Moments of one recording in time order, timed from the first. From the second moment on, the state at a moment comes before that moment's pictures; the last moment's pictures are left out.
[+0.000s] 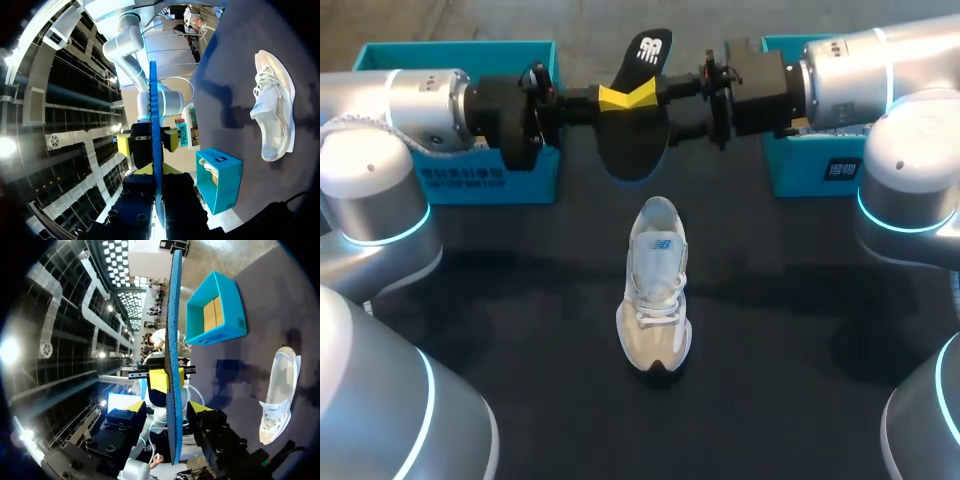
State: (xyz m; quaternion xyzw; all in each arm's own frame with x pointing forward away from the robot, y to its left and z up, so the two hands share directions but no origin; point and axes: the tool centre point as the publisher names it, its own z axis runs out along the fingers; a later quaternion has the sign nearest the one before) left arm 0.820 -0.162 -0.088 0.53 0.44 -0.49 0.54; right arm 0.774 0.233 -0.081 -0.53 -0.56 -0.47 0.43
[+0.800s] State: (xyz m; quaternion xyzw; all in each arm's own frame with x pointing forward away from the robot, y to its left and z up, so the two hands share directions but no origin) left arm 0.818 -0.162 -0.086 0.52 0.44 -0.49 0.54; right arm 0.771 0.235 -0.082 -0.54 -0.55 -0.47 0.43
